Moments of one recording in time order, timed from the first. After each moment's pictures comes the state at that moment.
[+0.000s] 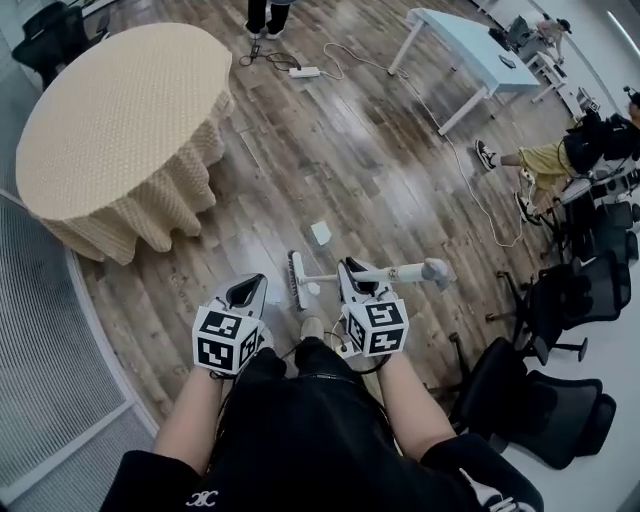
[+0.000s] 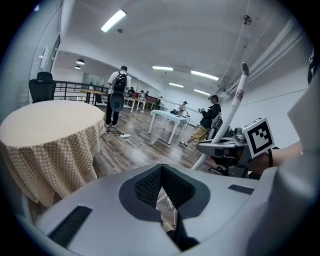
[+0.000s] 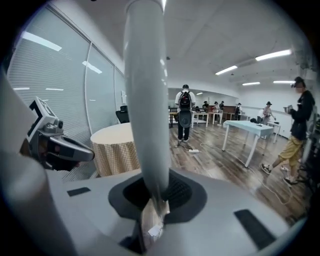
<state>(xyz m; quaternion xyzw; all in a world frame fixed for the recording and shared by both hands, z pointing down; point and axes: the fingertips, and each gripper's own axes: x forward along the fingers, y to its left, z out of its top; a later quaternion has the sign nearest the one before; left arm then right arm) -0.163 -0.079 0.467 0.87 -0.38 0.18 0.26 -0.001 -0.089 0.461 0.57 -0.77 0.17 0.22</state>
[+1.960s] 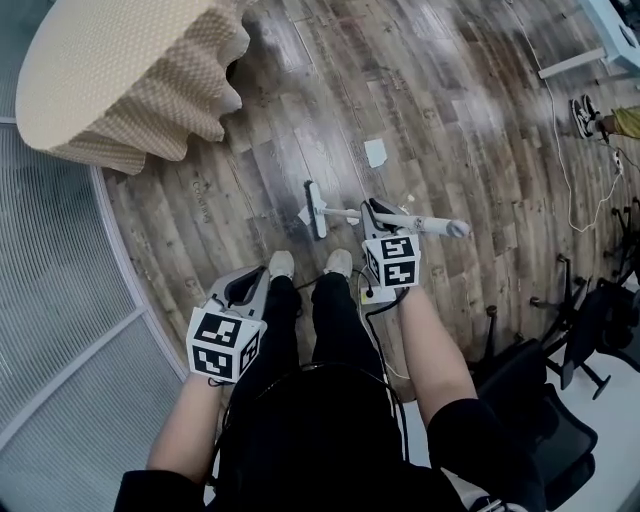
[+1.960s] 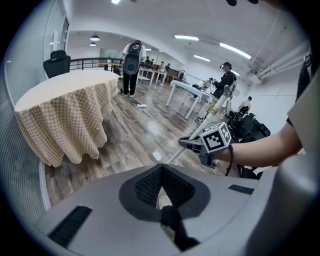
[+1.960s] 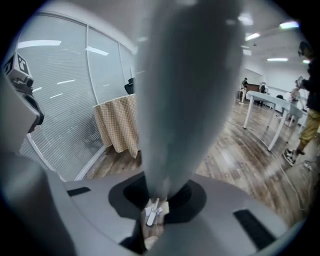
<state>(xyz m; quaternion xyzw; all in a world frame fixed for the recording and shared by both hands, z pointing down) -0.131 -0.053 0.604 0.76 -0.43 0.31 0.37 0.058 -0.164 0.730 0.45 -0.80 0.24 0.31</state>
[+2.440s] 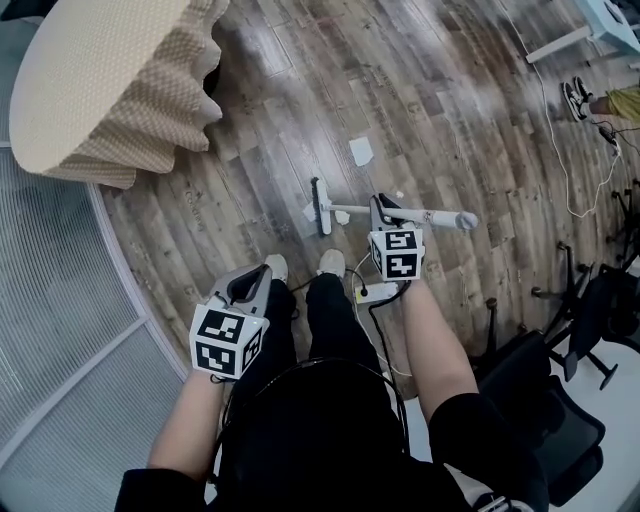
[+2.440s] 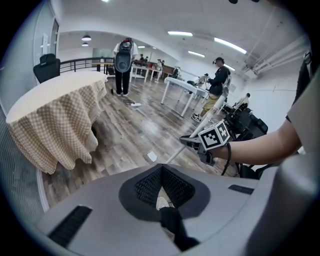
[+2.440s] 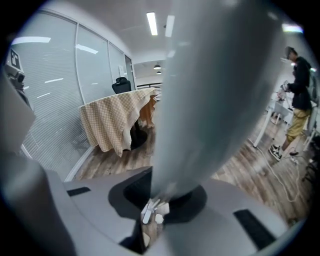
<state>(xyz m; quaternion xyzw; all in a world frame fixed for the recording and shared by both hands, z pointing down) -0.070 -0.068 0.600 0.77 -0.41 0.33 0.36 0.142 -0.178 0.734 0.50 -0.77 0.25 0.32</state>
